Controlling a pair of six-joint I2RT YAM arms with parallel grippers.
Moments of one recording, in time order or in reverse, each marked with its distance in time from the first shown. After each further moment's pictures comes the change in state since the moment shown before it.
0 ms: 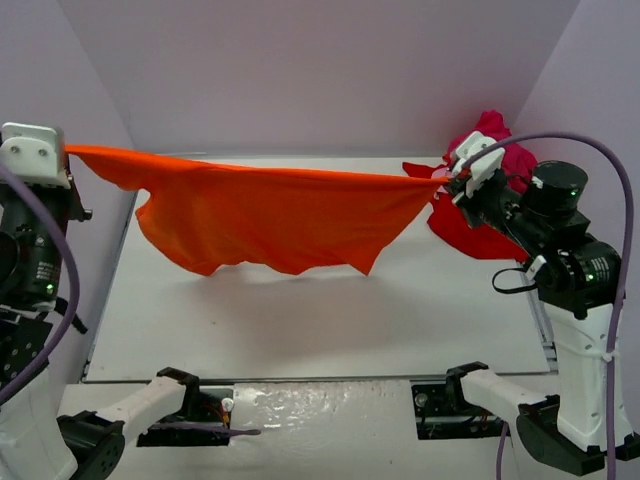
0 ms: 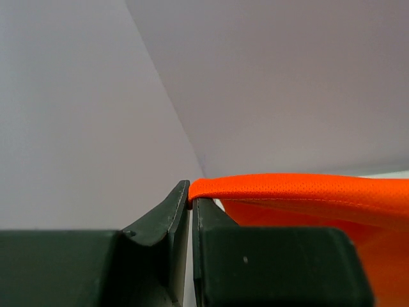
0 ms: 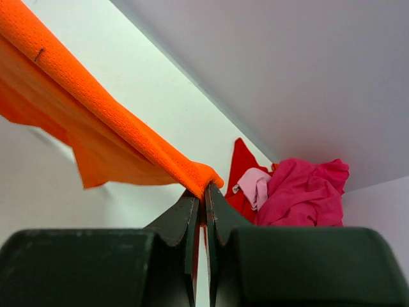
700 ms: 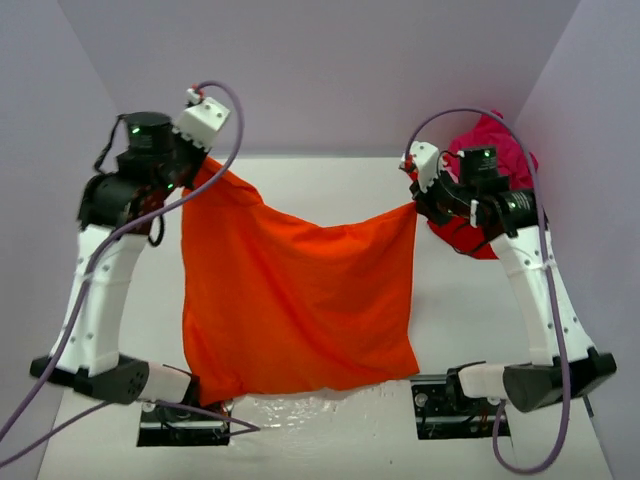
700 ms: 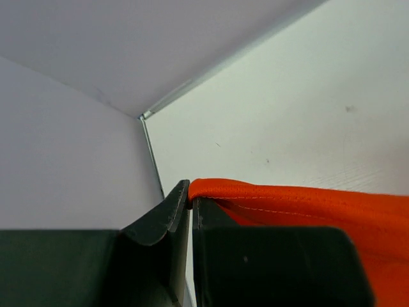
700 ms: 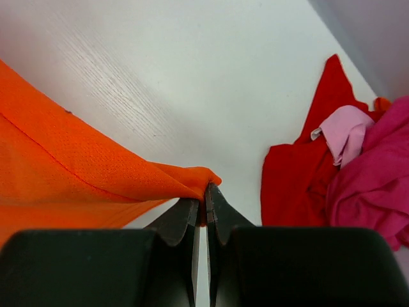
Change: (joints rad) left arm -0.018 0.339 -0.120 -0.141 0.191 0.053; right arm -0.022 0.240 -0.165 -0.052 -0.021 -0.037
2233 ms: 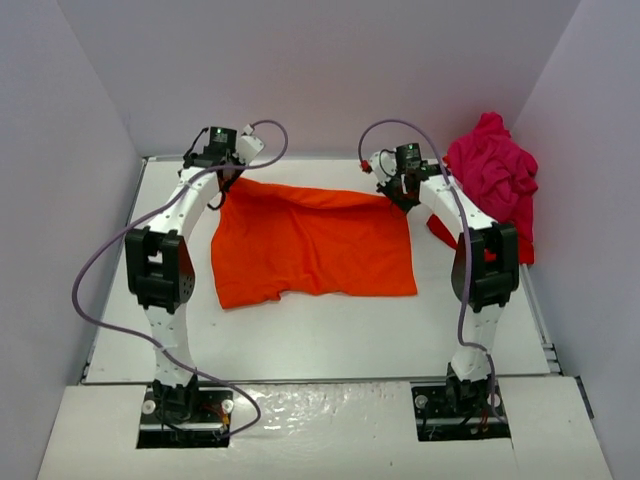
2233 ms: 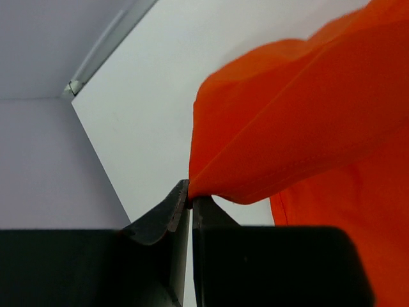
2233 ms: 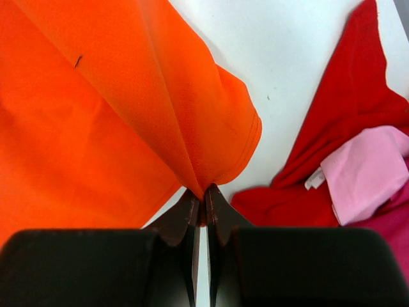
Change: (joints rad) left arm 0.120 0.692 -0.024 0.351 -0.033 0.132; right arm 0.000 0.731 0.131 0.340 0.306 -0.067
